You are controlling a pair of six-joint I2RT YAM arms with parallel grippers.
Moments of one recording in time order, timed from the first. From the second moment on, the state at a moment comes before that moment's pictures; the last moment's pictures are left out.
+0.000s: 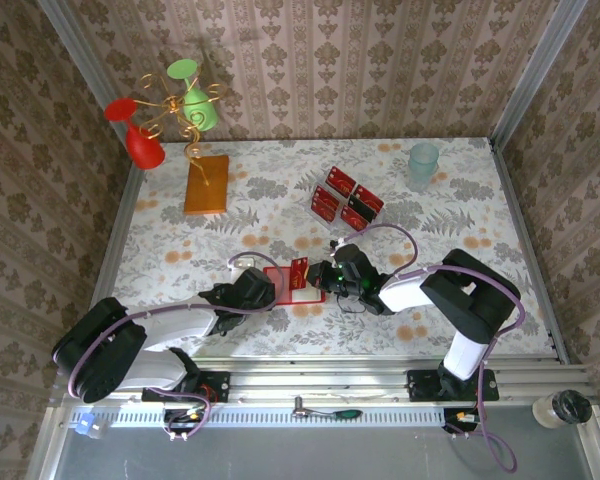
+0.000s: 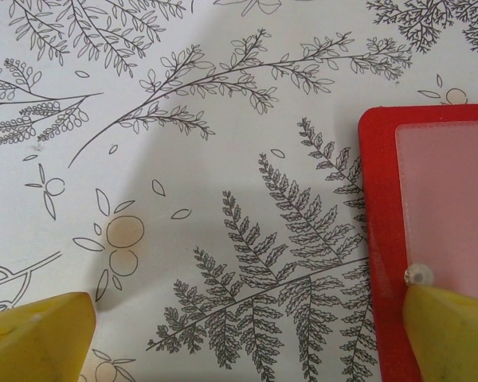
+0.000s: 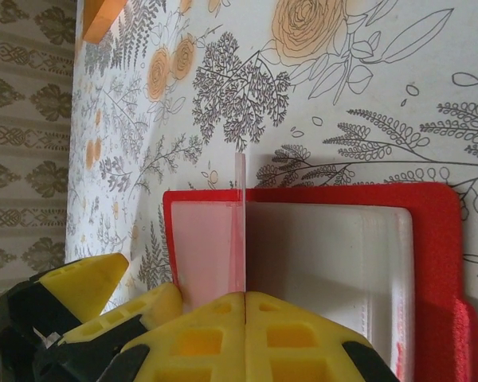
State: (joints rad) left arm -0.84 1.29 0.39 -0.12 -0.45 -0.64; right arm 0.74 1.73 0.60 0.59 -0.17 1.05
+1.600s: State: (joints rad) left arm -0.84 1.30 0.39 -0.10 -0.45 -0.64; right arm 0.77 1.77 0.55 0.65 -0.20 1.08
